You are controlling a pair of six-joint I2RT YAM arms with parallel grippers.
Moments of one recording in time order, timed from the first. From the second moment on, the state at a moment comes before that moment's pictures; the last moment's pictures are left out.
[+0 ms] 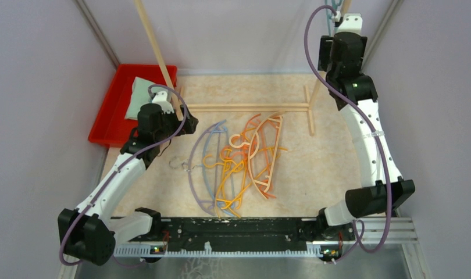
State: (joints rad) left arm -0.30 1.10 0.85 -0.15 0.01 -0.32; right arm 0.19 1.47 1.79 -0.57 0.52 -0.07
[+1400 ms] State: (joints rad) left arm -0.30 1.13 0.76 -0.12 0.00 -0.32; right arm 0.97 1.13 1.27 -0.87 0.27 0.32
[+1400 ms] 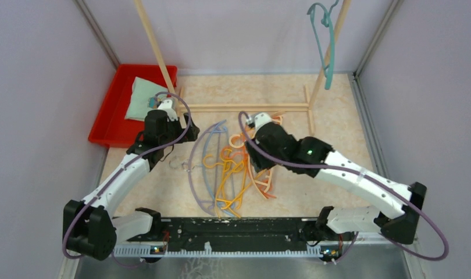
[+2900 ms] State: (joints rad) left arm -0.30 1.11 0.66 -0.11 0.06 -0.33; right arm 0.97 1.48 1.04 -0.70 0.19 0.52
